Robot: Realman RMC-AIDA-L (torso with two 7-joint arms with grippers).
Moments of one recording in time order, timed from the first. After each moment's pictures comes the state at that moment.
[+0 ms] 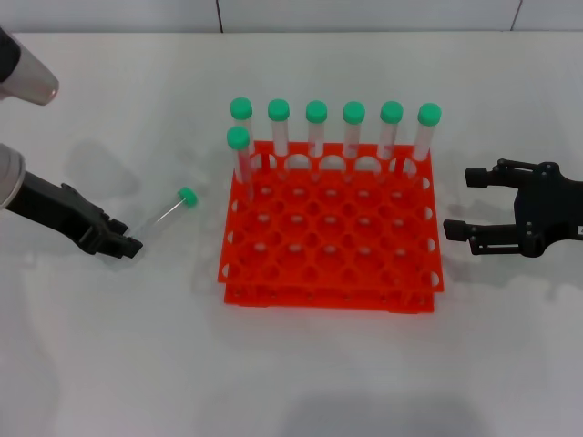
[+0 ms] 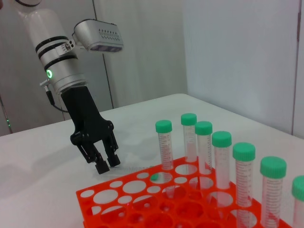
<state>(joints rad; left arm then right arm) -0.77 -1.95 0.77 0.62 2.68 1.44 -1.86 0.35 2.01 -1.08 -0.89 -1.72 -1.43 1.39</state>
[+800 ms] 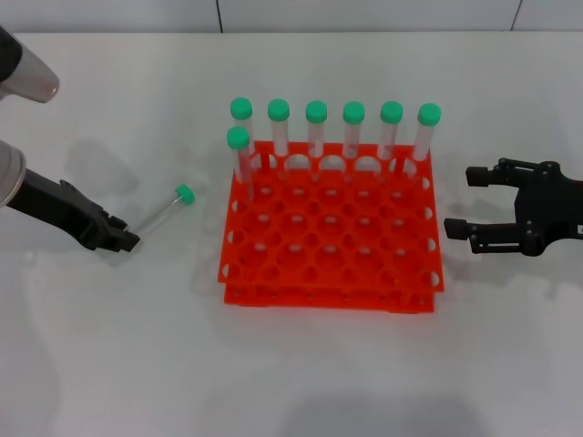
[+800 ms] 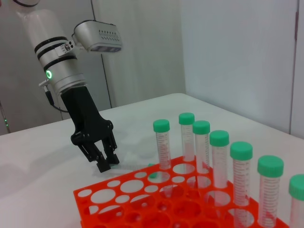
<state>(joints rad) -0.77 -1.95 0.77 0.62 2.68 1.41 -1.88 0.35 2.01 -1.08 -0.89 -1.72 -1.42 1.39</state>
